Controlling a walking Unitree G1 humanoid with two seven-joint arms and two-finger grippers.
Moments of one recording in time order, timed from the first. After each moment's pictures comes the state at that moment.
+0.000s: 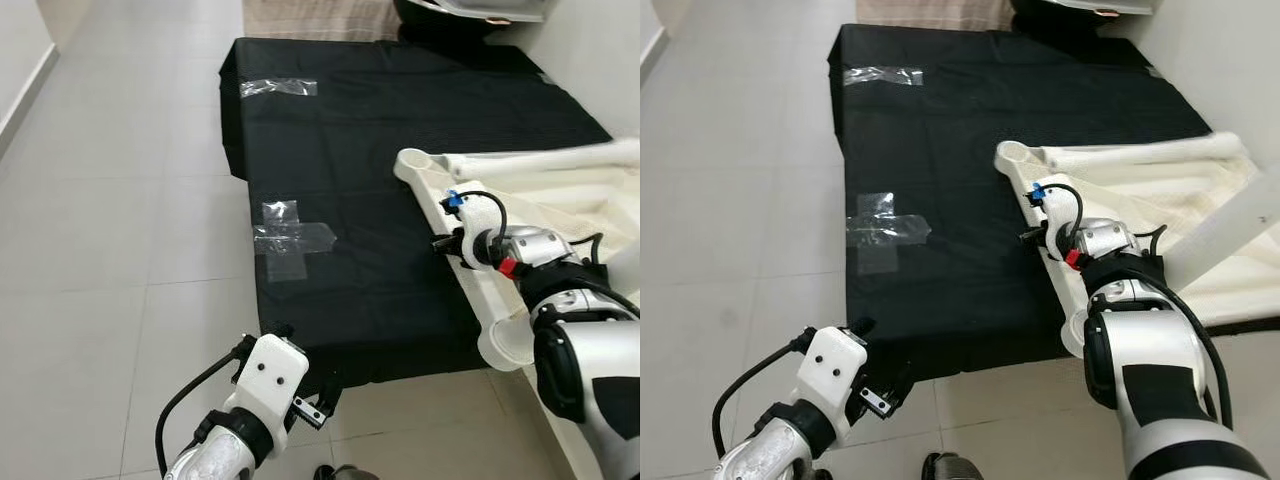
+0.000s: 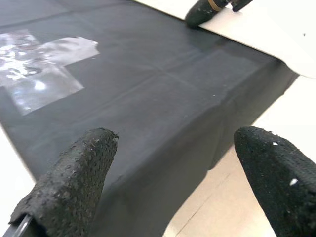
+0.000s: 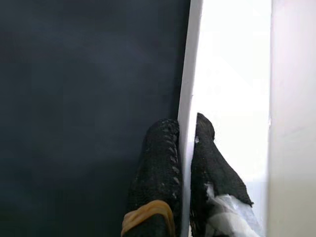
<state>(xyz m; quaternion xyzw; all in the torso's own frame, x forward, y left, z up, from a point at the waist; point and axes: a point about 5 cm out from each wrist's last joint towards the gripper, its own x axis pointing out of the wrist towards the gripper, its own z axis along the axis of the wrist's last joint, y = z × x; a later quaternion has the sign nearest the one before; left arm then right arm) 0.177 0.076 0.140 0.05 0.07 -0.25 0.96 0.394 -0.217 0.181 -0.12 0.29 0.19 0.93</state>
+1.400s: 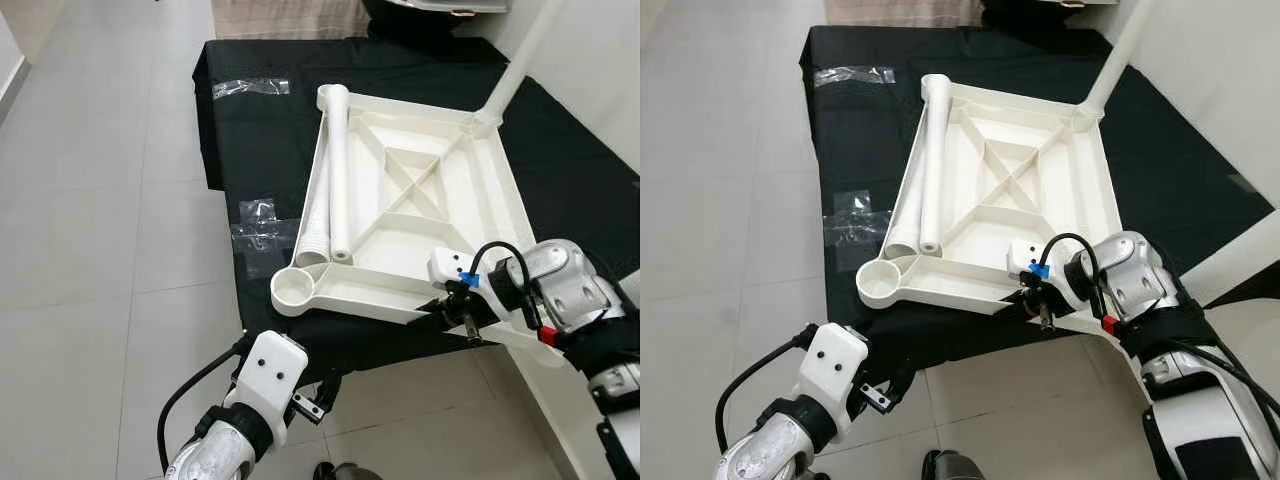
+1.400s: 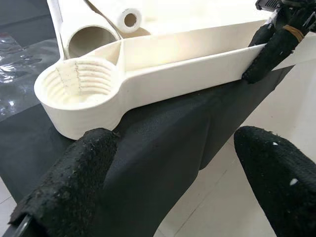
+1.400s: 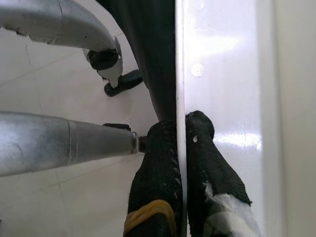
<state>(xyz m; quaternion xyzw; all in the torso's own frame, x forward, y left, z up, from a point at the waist) 0.181 0.077 0.138 0.05 0.07 -0.25 0.97 0.329 -0.224 0.174 -0.31 0.28 0.60 0.68</state>
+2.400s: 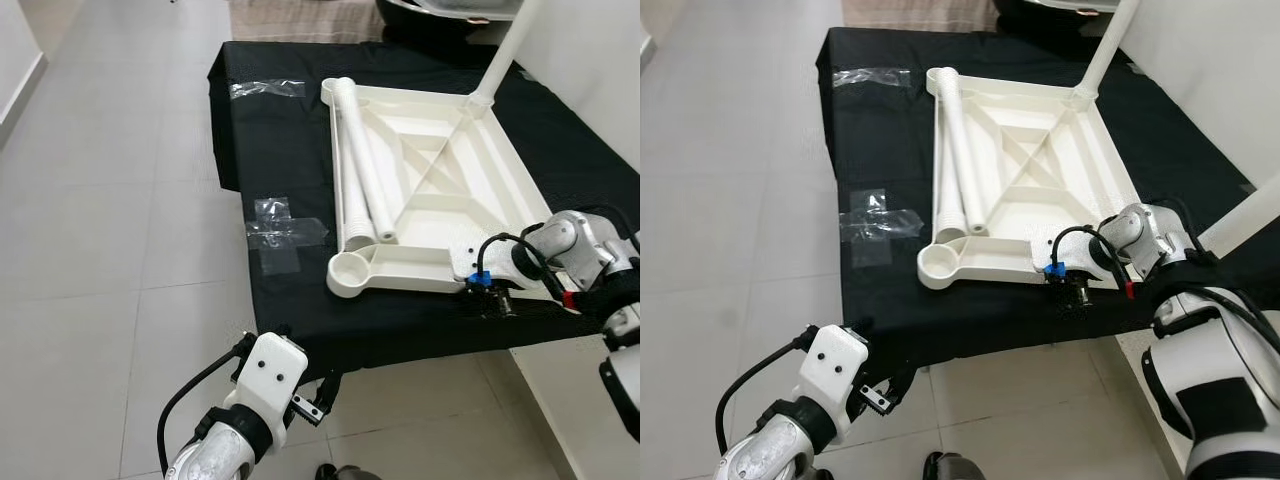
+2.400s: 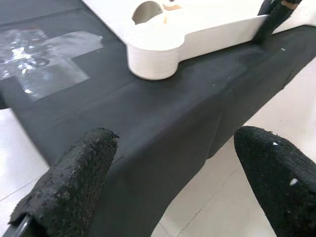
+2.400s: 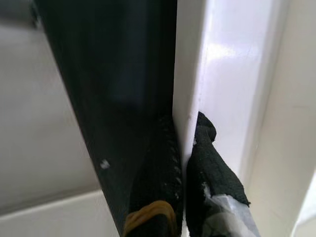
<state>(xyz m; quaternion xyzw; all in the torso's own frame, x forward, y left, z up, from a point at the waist) 0.181 0.077 0.136 0.06 0.07 -0.25 0.96 0.360 -0.271 0.193 -0.56 0.34 0.43 0.63</state>
